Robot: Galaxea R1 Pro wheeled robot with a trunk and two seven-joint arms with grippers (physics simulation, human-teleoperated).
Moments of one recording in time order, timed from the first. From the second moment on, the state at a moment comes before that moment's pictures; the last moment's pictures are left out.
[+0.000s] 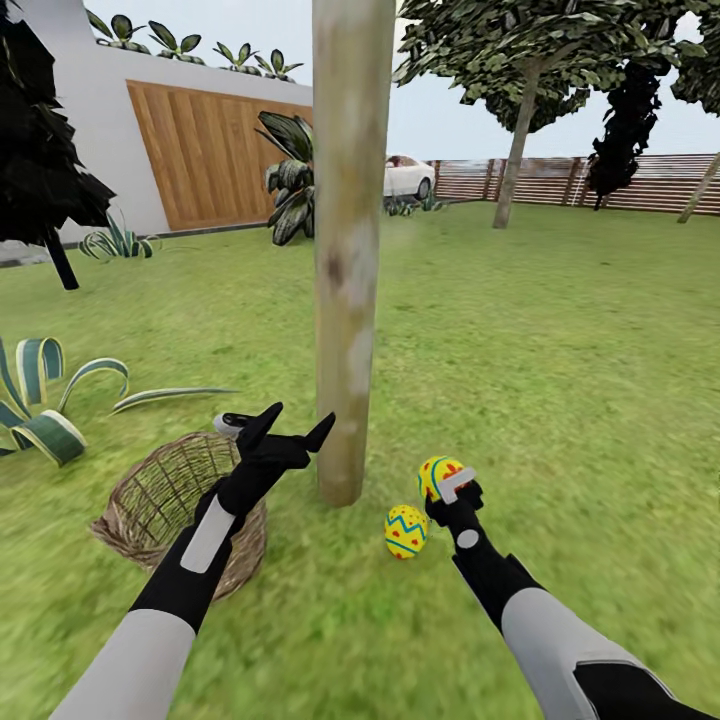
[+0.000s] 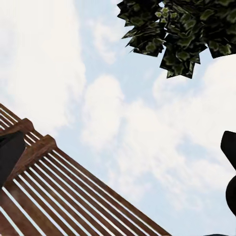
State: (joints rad) left arm -0.64 -0.05 -0.04 -1.02 1.05 0.87 -1.33; right arm -0.78 0.09 -0.01 -0.36 0.59 -0.10 -0.21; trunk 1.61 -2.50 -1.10
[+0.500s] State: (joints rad) left arm -0.64 -0.05 -0.04 -1.02 1.05 0.87 -1.33; right arm -0.79 0.09 -0.19 -0.29 0.58 -0.08 -0.23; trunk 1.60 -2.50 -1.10
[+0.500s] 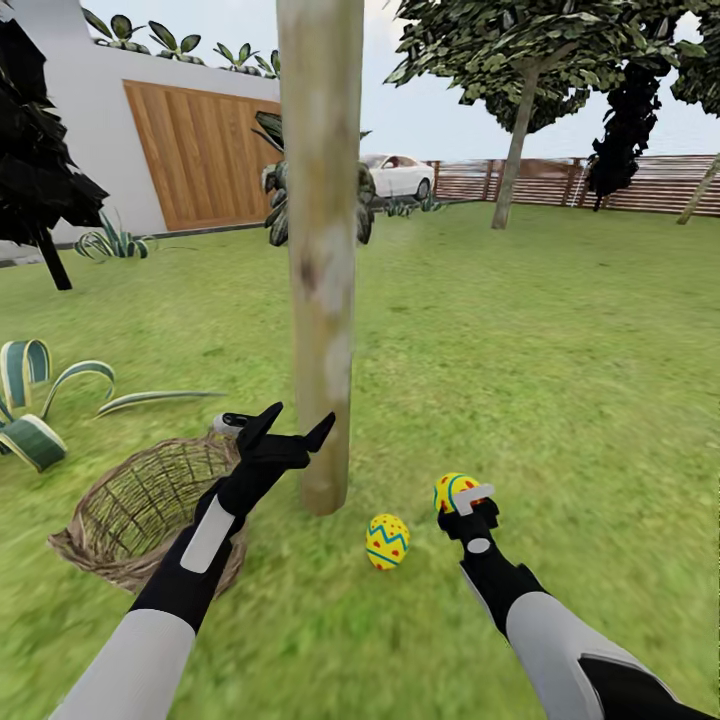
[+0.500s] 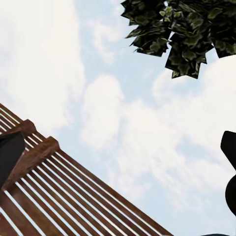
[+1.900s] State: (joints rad) left arm -0.64 -0.05 -0.05 -1.03 1.05 0.87 -1.33; right arm -0.79 0.10 -0.18 -0.26 0.60 -0.09 -0.22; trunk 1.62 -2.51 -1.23
